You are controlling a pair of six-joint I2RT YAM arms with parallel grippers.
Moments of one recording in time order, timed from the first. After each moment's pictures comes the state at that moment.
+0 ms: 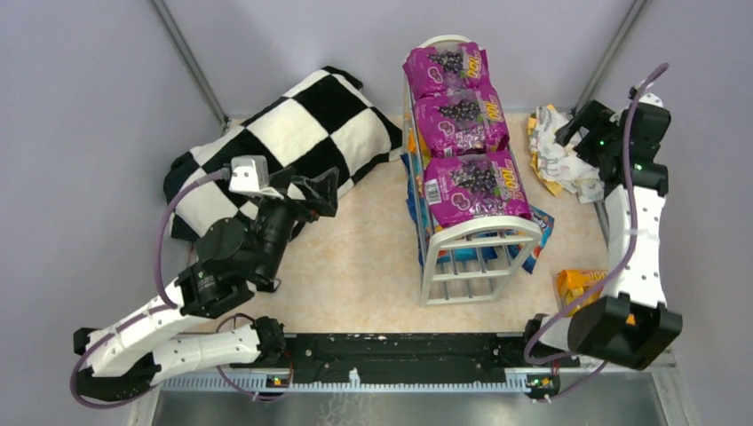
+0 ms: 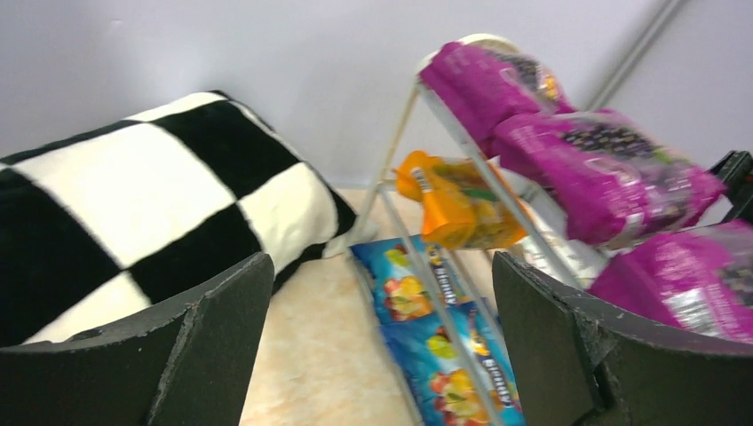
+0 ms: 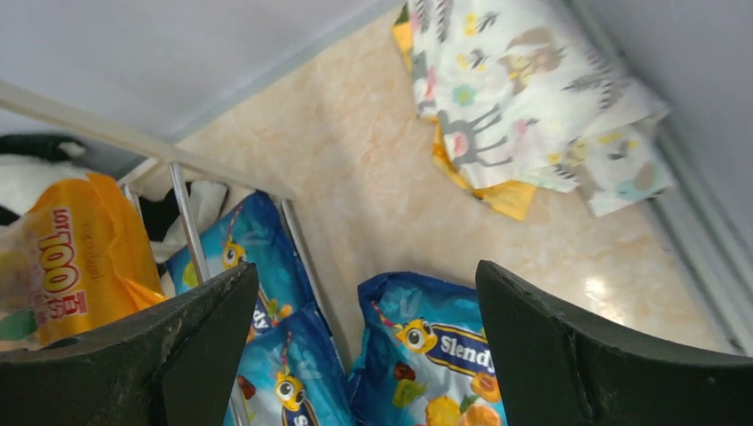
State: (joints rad) left arm -1.13 0.75 1.11 -0.12 -0.83 -0.20; right arm -0.27 1.21 1.37 -0.57 -0.11 0.35
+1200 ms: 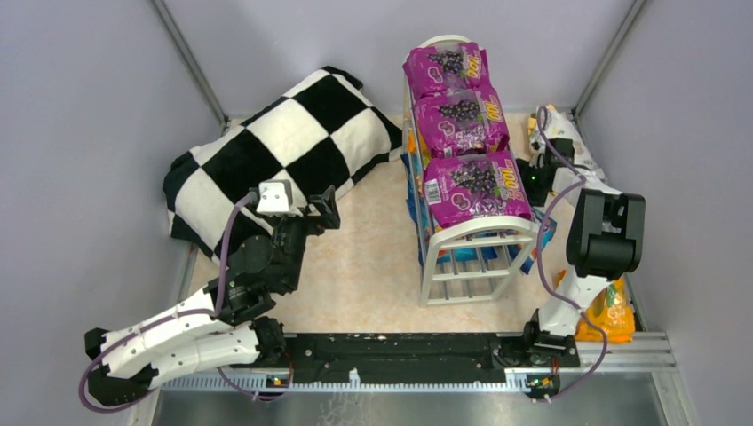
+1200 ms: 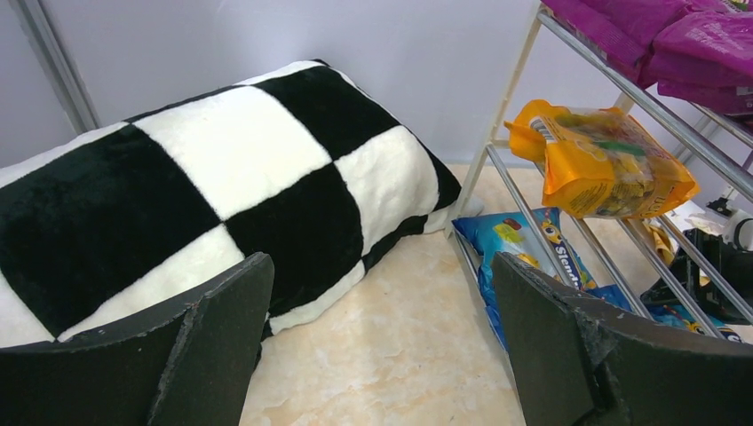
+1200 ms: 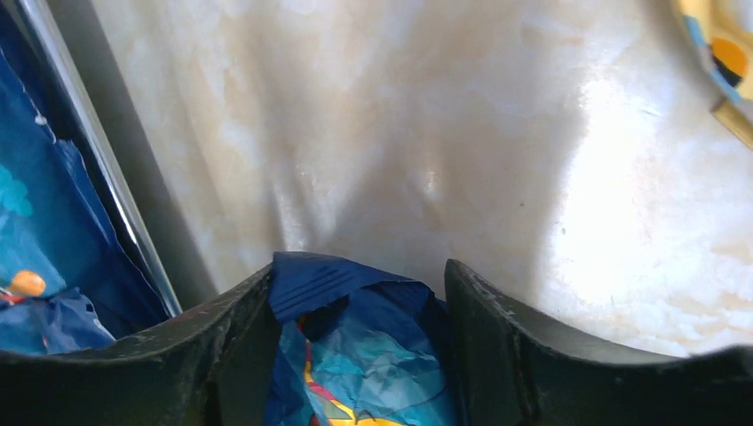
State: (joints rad) left arm -1.12 0.67 0.78 0.10 -1.02 -0.01; right arm -0.15 1.82 1.16 -0.37 -0.30 0.15
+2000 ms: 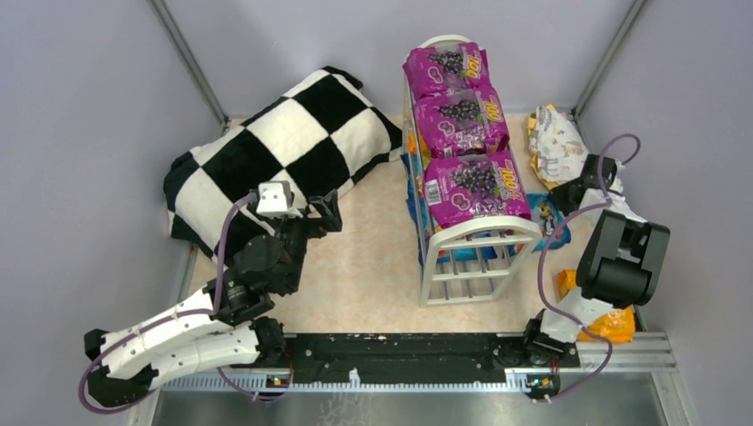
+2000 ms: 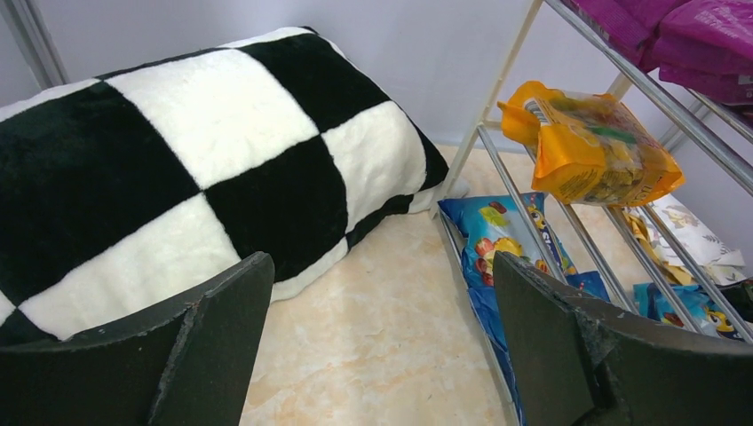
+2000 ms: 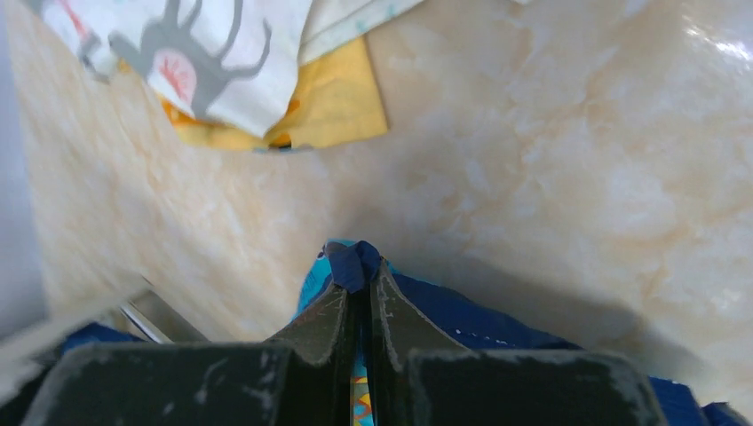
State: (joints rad) left arm -1.12 0.67 0.78 0.01 -1.01 -0.15; right arm -0.36 1.65 0.98 -0.20 -0.06 0.79
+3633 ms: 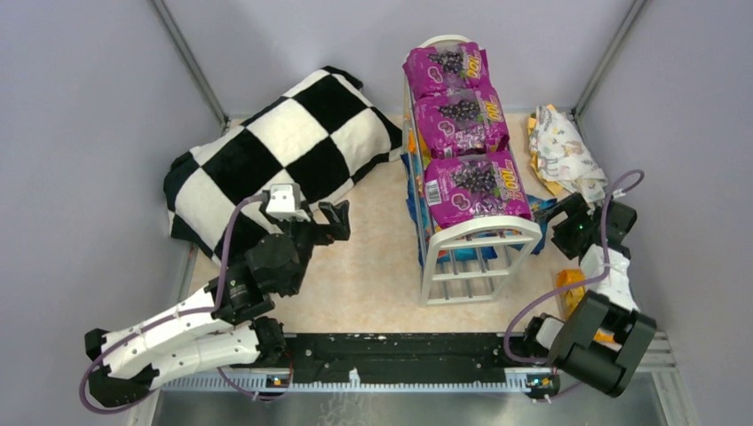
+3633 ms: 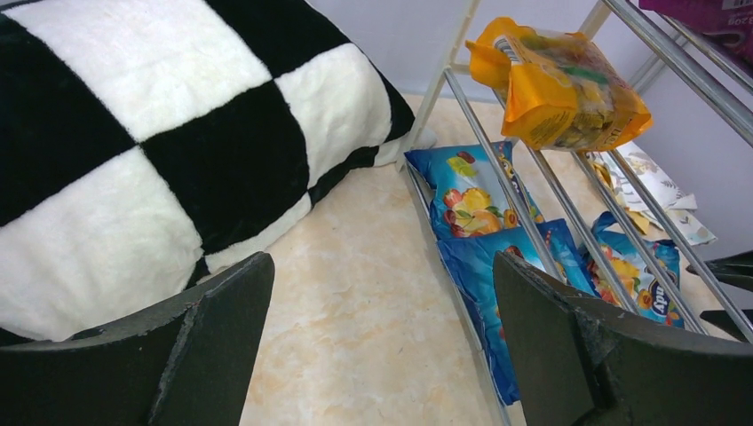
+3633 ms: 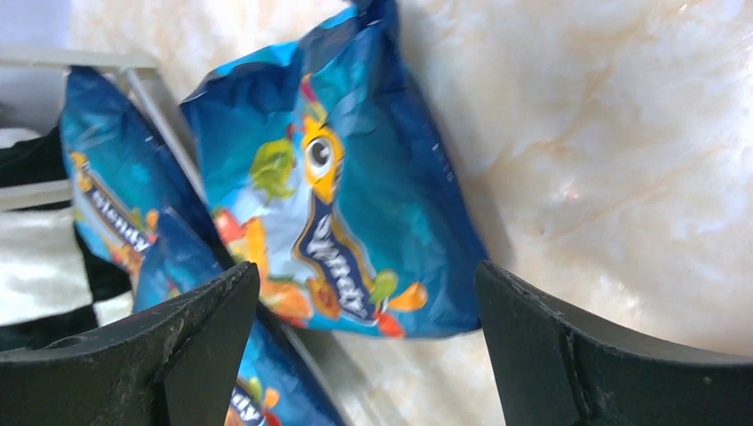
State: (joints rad) left arm -1.11 0.68 0.79 -0.13 -0.90 -0.32; right arm -0.52 1.08 0.57 -0.24 -0.42 0.56
